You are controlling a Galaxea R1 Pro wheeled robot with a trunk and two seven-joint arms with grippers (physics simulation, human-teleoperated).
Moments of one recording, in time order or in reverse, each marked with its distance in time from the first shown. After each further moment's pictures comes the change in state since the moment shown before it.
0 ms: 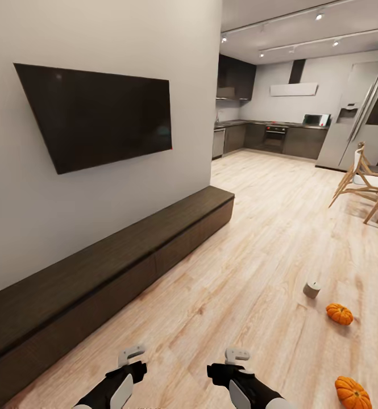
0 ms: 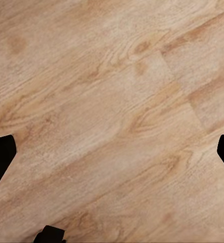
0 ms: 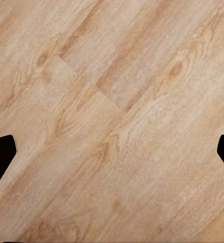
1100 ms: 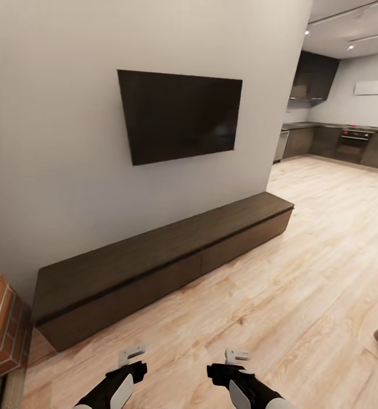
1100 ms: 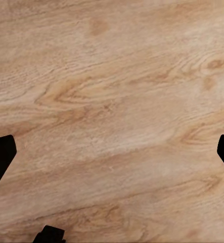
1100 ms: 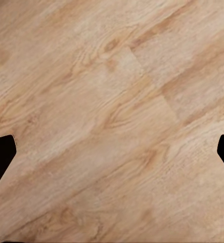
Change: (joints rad) left arm 0.000 -0.001 0.000 0.000 0.000 0.000 0.000; right arm 0.000 0.000 0.000 0.001 0.000 0.001 0.000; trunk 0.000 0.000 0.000
